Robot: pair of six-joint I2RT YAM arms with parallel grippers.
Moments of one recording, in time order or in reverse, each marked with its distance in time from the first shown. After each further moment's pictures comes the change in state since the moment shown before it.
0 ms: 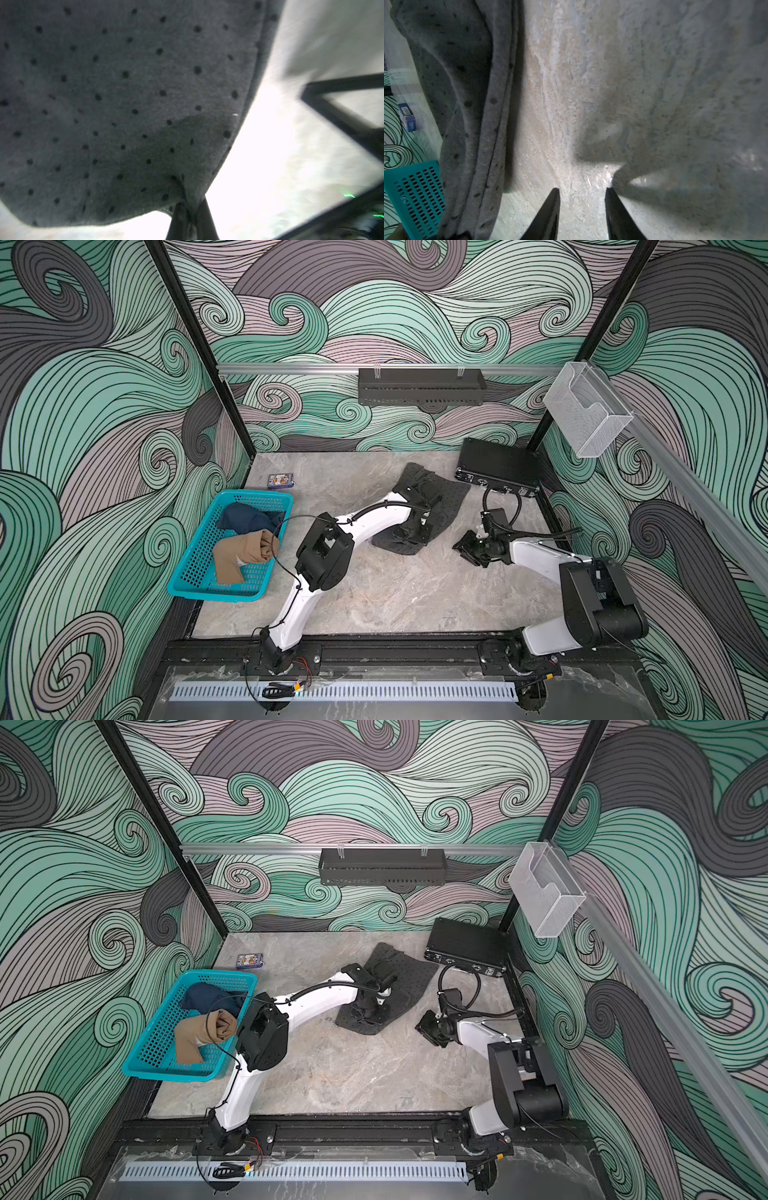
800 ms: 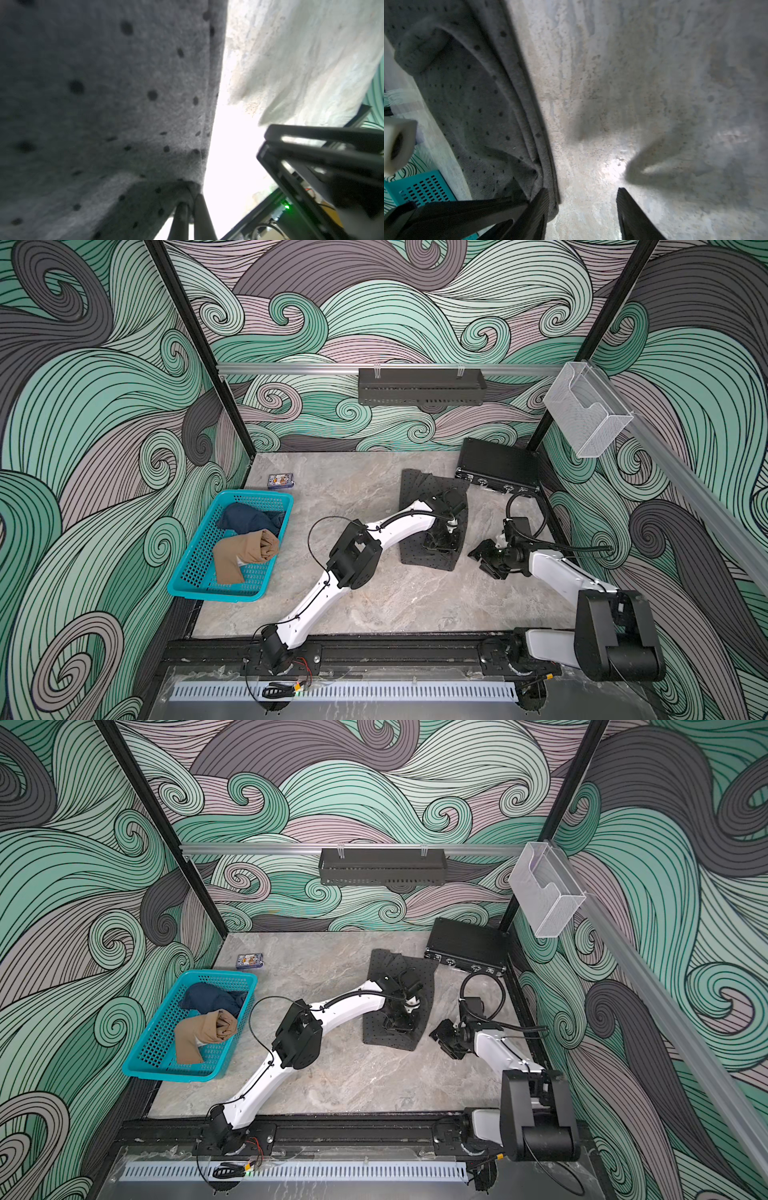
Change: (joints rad) left arm -0.073 0.304 0.346 -0.041 0.206 -0.093; right arm -0.131 -0.165 -0.071 -0.174 -0.041 -0.077
